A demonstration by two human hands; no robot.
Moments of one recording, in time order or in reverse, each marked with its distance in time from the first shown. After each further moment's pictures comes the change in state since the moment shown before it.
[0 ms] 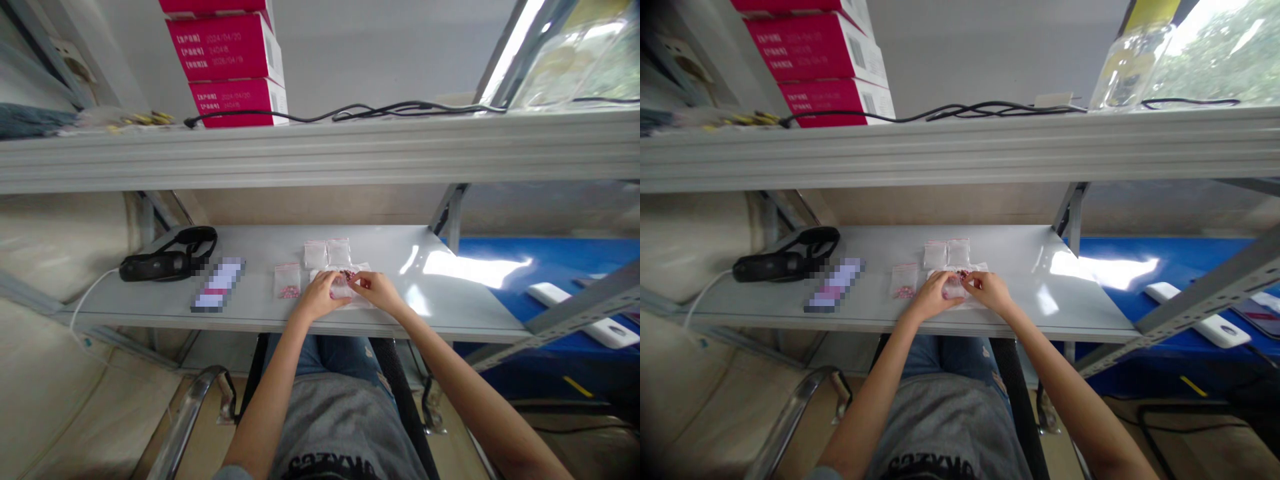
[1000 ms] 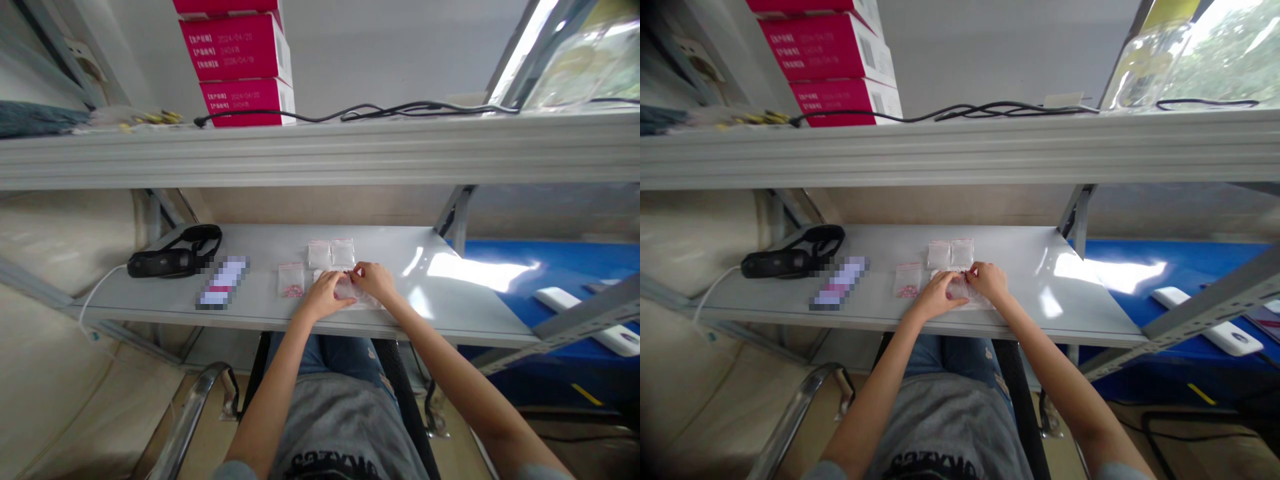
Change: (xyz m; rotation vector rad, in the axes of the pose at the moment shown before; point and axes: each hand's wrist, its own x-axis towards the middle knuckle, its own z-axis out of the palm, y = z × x) left_hand 0.000 -0.002 0.002 -0.003 0.003 0.006; right_hand 0.032 -0.011 0.008 -0.413 0.012 0.220
